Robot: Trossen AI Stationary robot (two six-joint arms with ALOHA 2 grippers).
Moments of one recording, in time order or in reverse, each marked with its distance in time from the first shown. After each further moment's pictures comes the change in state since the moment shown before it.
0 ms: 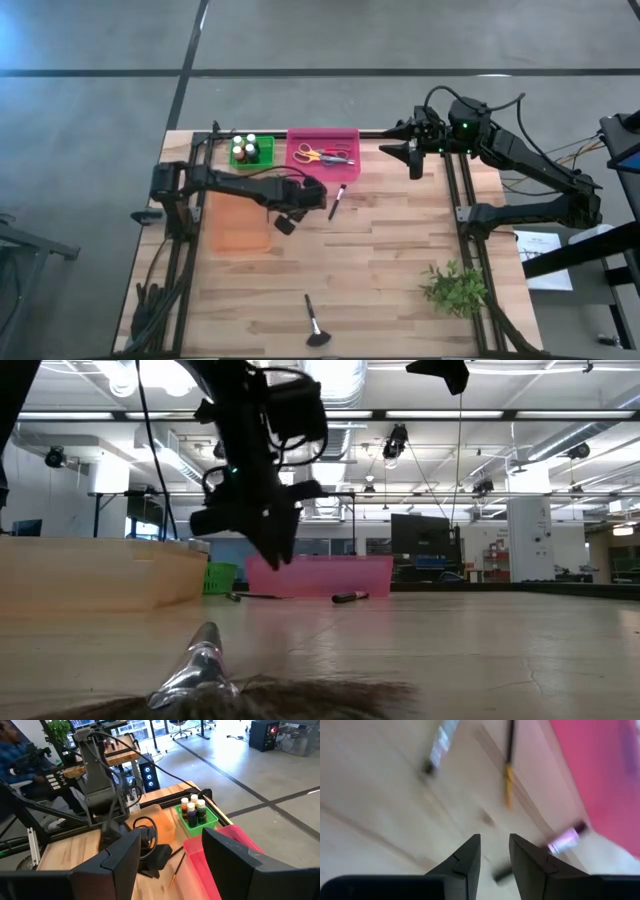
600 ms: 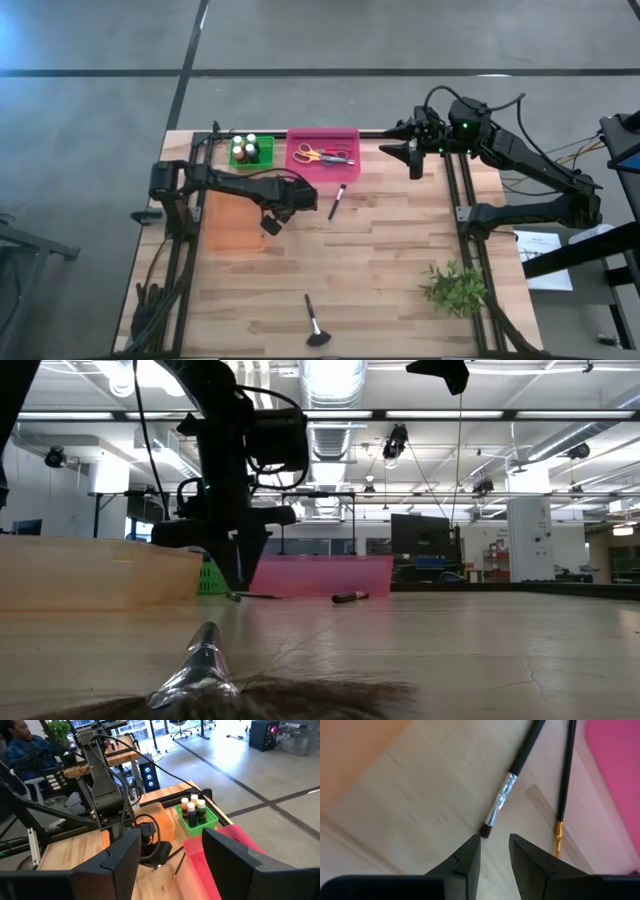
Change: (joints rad) left arm 0.027 -0.003 -0.094 -0.077 0.011 0.000; right arm 0.000 0.000 0.000 0.000 0.000 0.003
